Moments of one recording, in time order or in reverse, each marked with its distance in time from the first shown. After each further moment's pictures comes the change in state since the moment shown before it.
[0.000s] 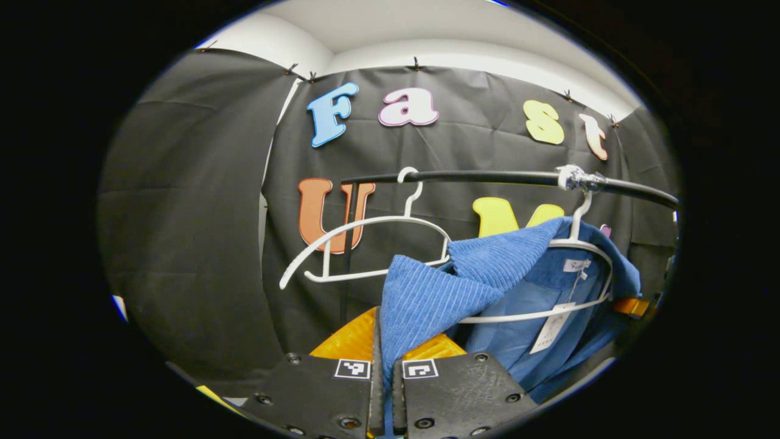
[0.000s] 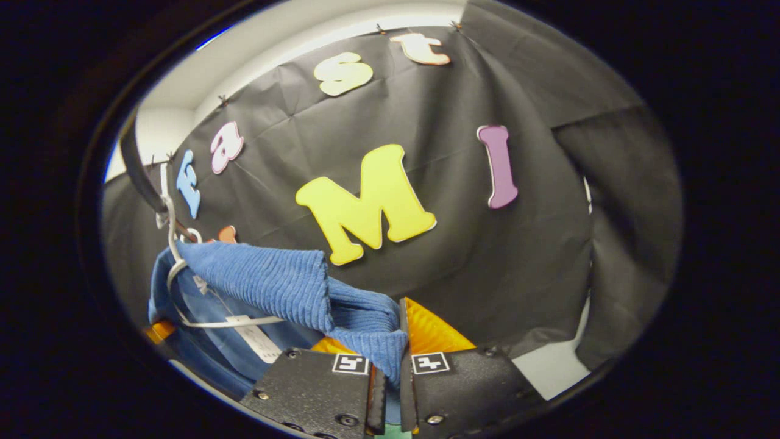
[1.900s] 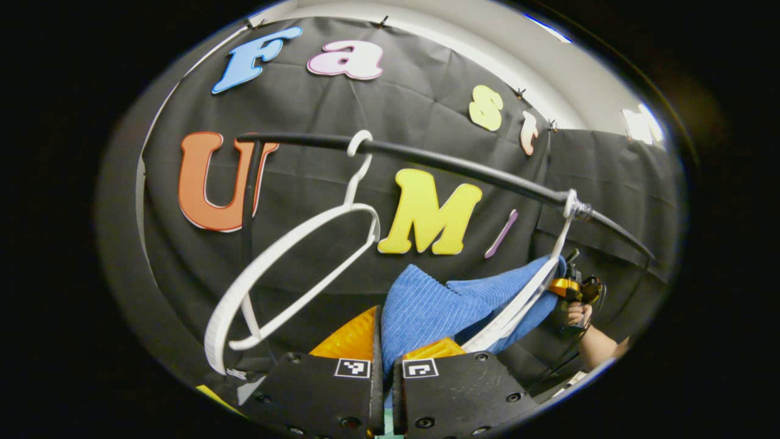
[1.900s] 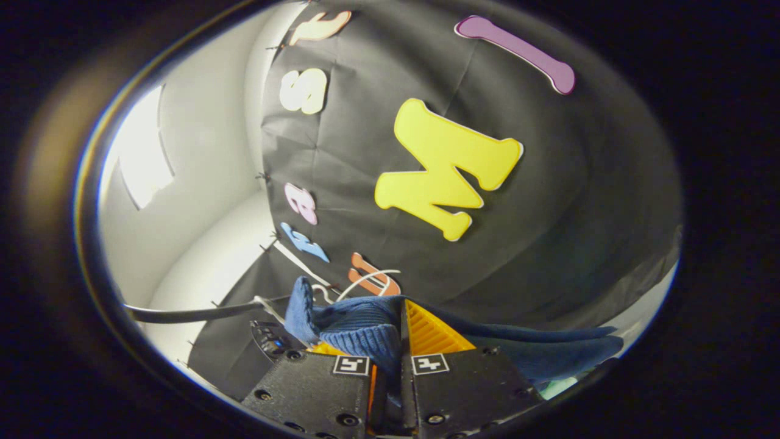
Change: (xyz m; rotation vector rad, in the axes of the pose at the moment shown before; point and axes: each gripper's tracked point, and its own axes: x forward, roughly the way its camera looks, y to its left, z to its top) left arm 0.077 -0.029 0.024 -0.079 0.210 -0.636; right arm 0.038 0.007 0.042 0.536 0.220 0.701
